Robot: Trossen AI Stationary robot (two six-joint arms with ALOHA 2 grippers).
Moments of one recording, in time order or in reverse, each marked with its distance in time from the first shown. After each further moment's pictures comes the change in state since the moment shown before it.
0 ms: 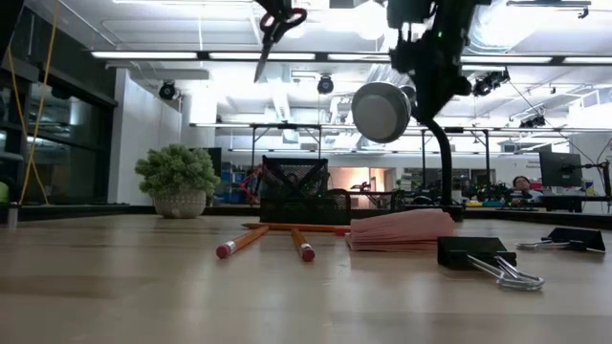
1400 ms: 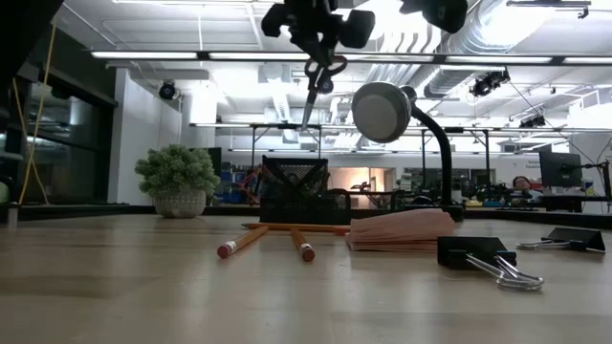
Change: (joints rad) left arm 0.167 0.180 -0.013 0.499 0.061 0.404; right arm 0.454 -0.201 0.000 0.299 -0.063 0.132
